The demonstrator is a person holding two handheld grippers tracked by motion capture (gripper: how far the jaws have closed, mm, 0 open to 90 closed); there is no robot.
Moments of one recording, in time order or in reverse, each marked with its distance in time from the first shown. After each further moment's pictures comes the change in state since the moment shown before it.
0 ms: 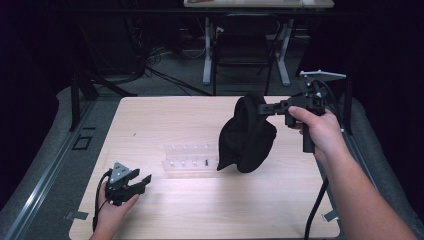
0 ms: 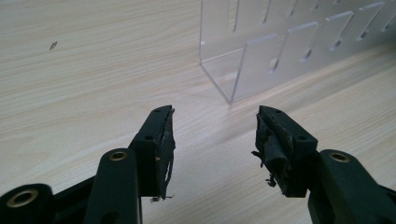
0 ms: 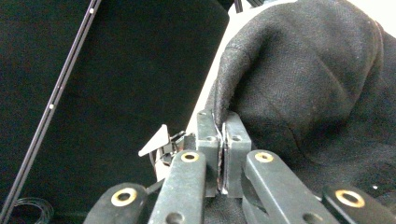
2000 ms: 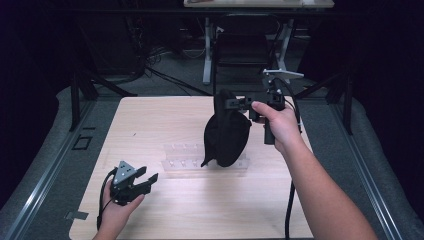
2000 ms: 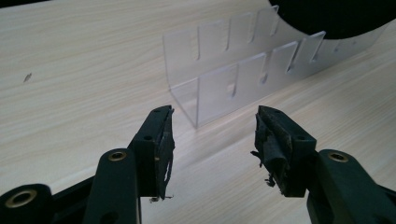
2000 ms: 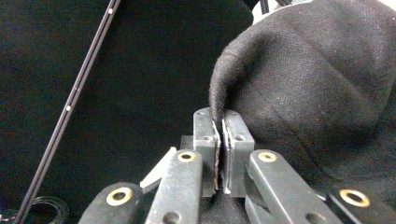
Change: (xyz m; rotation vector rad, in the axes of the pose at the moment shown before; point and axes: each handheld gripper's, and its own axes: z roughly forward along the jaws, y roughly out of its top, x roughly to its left) left arm -0.023 0.018 -0.006 -0.055 -0.062 0.044; right arm 0.004 0.015 0.079 0.005 0.098 -0.002
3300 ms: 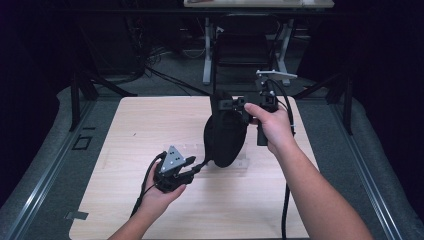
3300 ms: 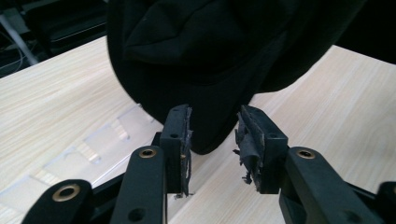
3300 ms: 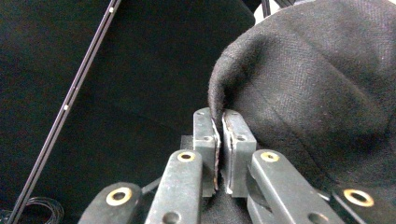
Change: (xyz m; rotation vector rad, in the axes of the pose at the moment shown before) left arm -0.096 0.082 0.033 -0.044 -0.215 0.192; right arm 0.008 -0.005 0.014 -0.011 -0.001 -0.023
